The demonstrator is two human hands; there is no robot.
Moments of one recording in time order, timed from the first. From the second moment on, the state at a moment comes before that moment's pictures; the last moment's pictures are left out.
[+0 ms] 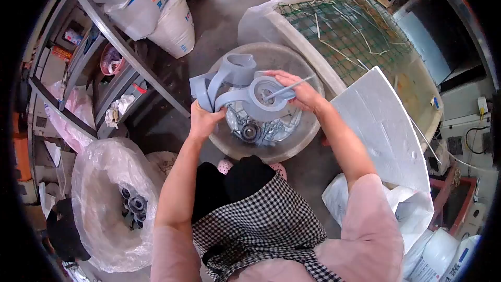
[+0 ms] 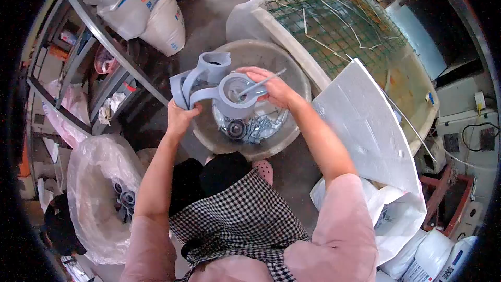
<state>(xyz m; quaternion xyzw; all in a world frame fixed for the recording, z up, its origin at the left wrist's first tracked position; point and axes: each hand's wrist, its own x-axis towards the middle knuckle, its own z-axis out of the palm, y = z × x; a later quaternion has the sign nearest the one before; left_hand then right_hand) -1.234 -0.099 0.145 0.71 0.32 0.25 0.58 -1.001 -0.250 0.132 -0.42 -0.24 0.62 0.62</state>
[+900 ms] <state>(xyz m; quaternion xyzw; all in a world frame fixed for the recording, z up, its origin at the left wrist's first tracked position) -1.211 -0.098 0.090 0.82 0.32 0.30 0.38 -0.961 -0.261 0.121 -0.75 -0.30 0.21 0.56</state>
